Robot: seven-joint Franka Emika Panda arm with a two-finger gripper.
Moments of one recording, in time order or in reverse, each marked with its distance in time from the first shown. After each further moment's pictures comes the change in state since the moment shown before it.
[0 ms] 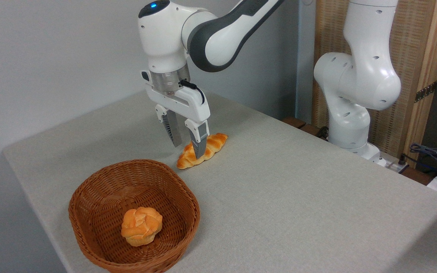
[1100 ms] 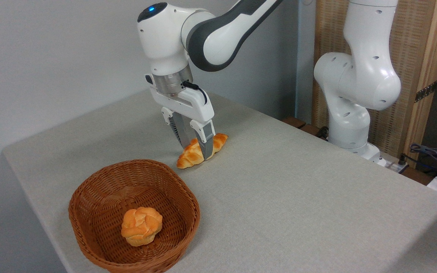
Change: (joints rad) arm -0.004 0.002 0.001 -0.001 0.038 -0.063 0.001
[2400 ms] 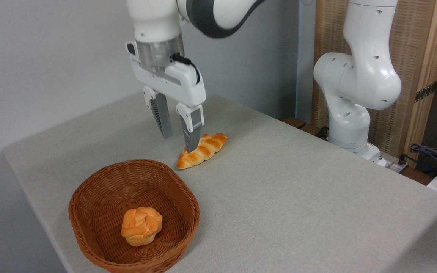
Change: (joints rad) arm 0.014 0.001 0.151 0.212 0.018 -0.106 0.146
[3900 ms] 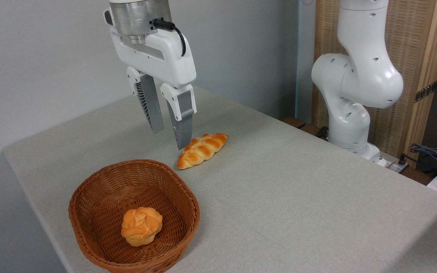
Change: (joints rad) arm 0.131 0.160 0.041 0.428 0.074 -0.265 0.217
